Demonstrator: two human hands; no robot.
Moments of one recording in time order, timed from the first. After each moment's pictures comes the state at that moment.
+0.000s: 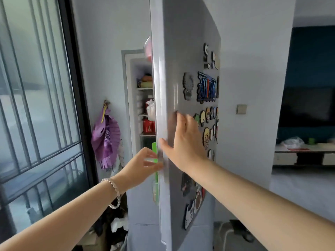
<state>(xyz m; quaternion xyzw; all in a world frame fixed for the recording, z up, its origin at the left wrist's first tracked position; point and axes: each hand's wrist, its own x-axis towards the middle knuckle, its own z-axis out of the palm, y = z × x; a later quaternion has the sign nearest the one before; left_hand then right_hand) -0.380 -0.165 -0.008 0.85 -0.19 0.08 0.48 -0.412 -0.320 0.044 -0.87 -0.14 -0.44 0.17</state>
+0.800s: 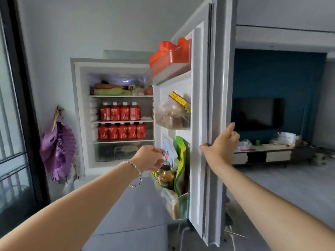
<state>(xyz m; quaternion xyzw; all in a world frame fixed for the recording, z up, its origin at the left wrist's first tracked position) -0.451 -0.377 0.048 0.82 -0.12 -0.05 0.56 -0.480 -0.568 0.036 -0.79 0.20 -0.47 0.34</state>
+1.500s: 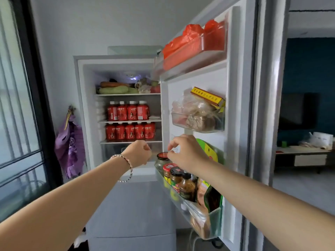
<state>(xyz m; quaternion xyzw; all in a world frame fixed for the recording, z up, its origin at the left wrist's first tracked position) -0.365 -0.393 0.050 0.92 -0.11 0.08 0.36 -0.431 -0.552 0.052 -0.91 -0.15 -0.25 0.30</state>
